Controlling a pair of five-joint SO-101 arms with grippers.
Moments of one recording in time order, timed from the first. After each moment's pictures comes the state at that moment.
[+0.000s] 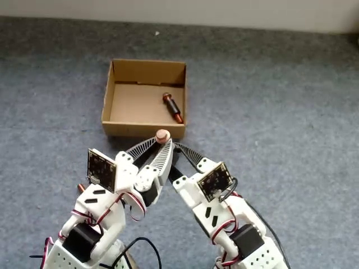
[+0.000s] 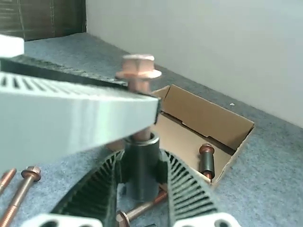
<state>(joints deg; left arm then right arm) 25.7 -104.0 83.2 37.9 18.2 -38.2 -104.1 93.9 23.9 9.4</state>
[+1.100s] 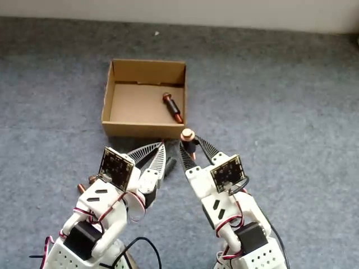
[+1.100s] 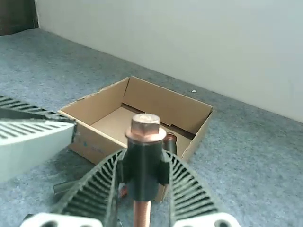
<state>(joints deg) 27.7 -103.2 83.7 44.4 10.5 -30.7 -104.2 94.8 23.9 8.9</state>
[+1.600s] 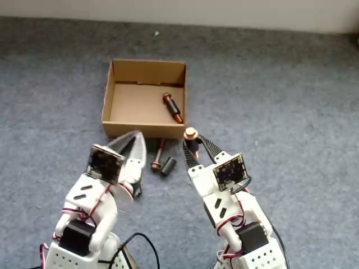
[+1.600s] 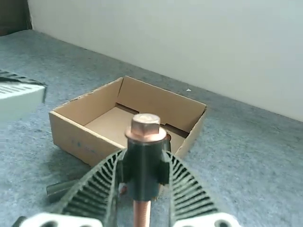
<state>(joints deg) 15.8 -103.2 83.3 44.4 2.5 -28.5 -104.2 95.7 23.9 8.9</state>
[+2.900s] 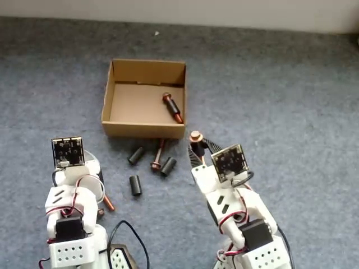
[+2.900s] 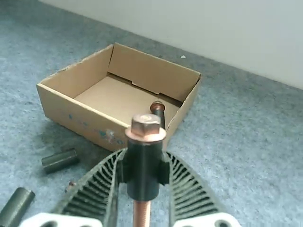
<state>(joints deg) -15.6 -103.1 96.0 50.5 2.2 -28.0 -94.2 85.5 33.5 9.8</state>
